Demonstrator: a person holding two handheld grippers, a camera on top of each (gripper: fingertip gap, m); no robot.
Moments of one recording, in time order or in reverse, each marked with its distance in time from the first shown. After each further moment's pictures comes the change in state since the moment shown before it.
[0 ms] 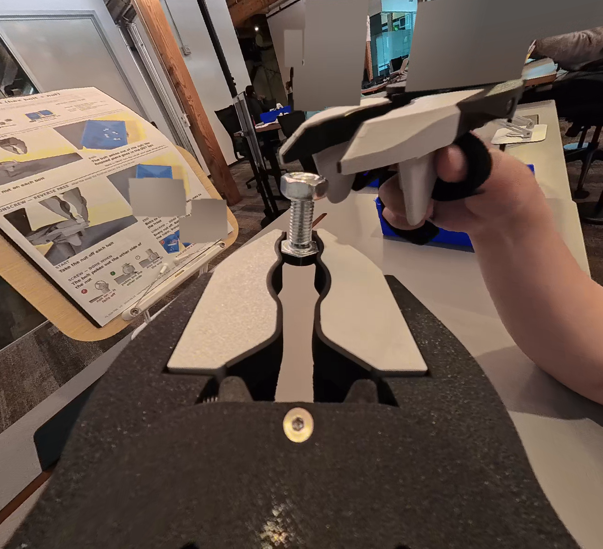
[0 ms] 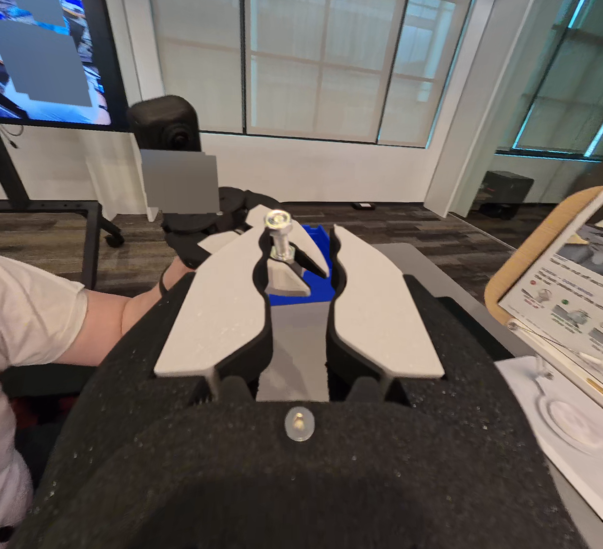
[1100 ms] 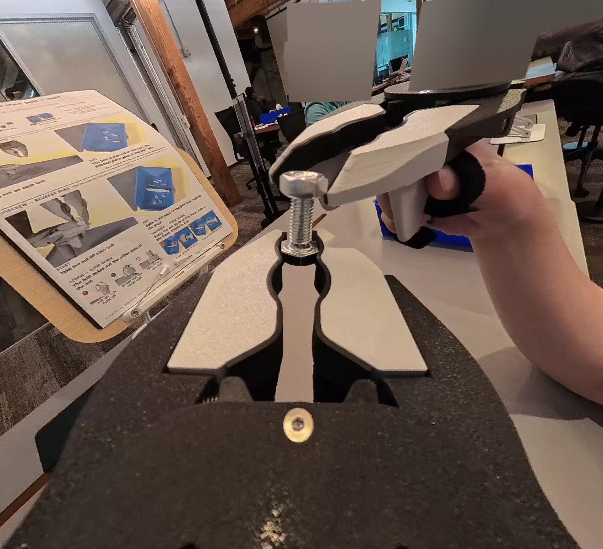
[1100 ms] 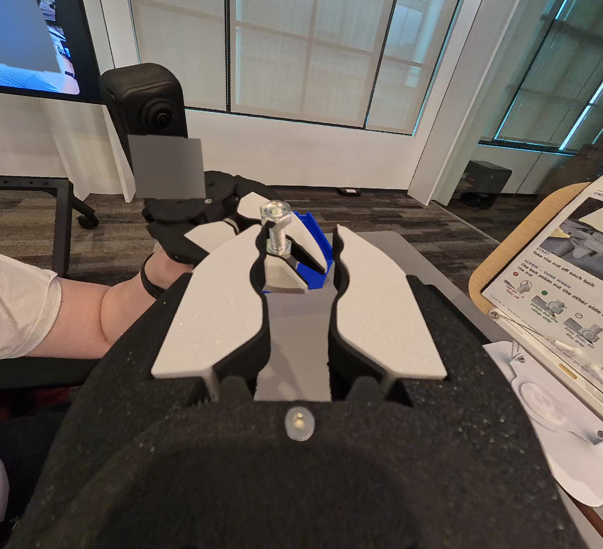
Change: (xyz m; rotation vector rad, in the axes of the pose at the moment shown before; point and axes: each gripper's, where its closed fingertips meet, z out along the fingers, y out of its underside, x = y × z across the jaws) left arm 0.001 -0.002 -0.001 0.003 0.001 0.005; right arm 0.000 0.008 0.007 -0.063 0.050 -0.045
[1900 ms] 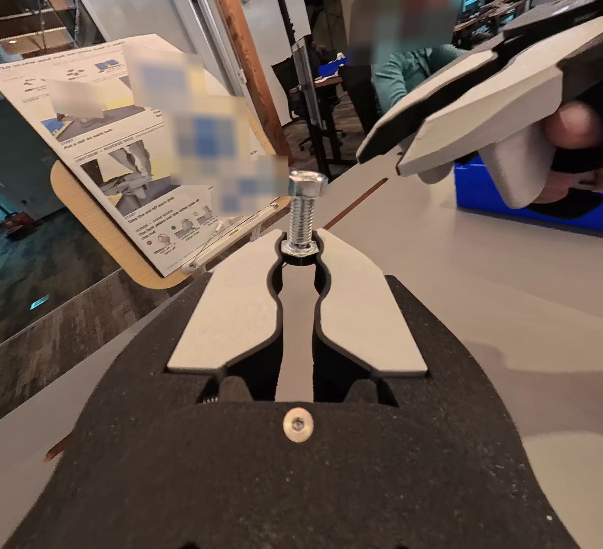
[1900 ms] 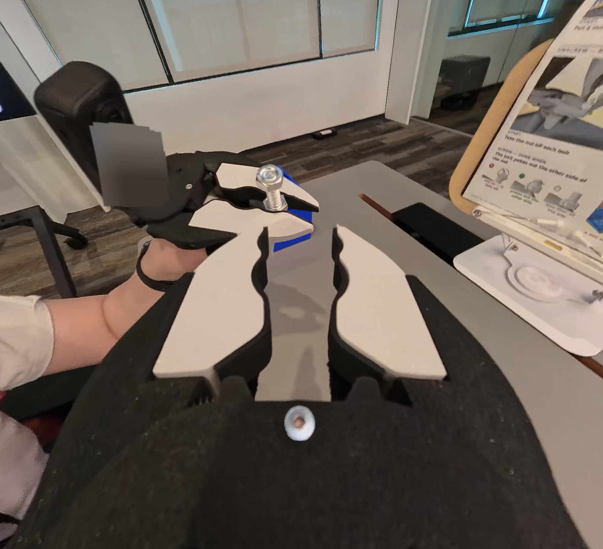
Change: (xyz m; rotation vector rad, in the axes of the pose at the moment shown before) left arm -0.047 0.040 0.014 -0.135 -0.197 0.035; right arm 0.037 0.037 -0.014 -0.170 0.152 0.252
